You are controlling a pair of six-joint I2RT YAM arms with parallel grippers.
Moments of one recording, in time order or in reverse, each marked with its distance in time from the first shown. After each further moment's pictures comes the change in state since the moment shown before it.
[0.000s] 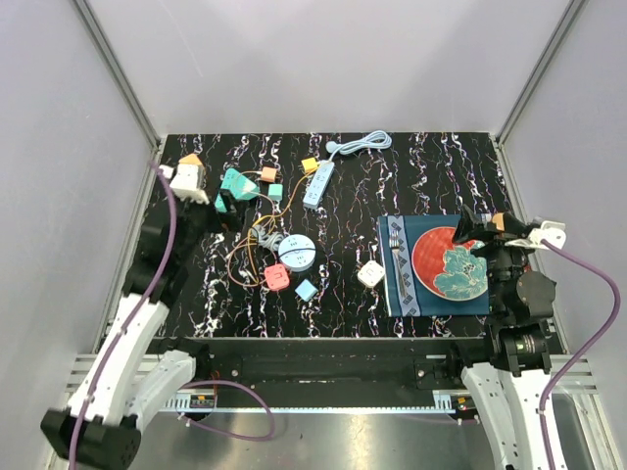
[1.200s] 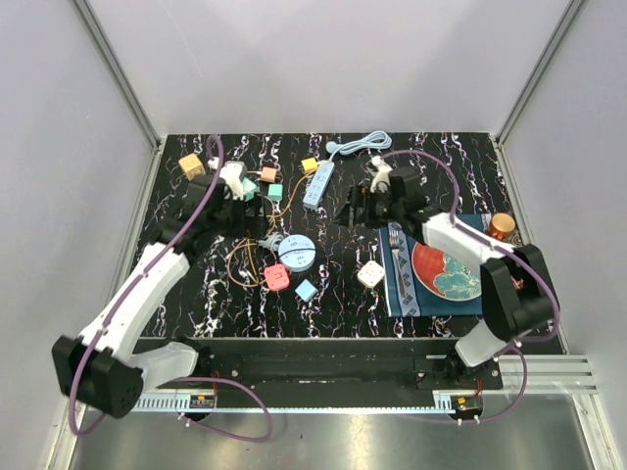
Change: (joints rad) left arm -0.114 0.435 0.269 -0.434 0.028 -0.057; right arm 0.300 1.261 0.397 0.019 -0.649 0.227
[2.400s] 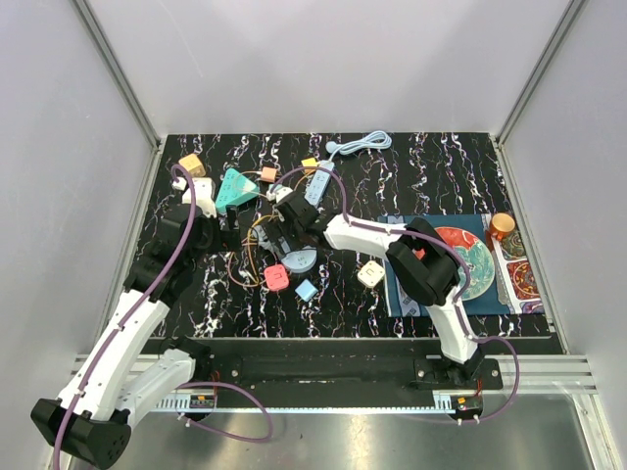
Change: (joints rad) left arm 0.000 -0.348 -0.177 0.017 -0.306 0.029; right arm 0.481 0.589 0.589 -0.254 0.568 -0.215
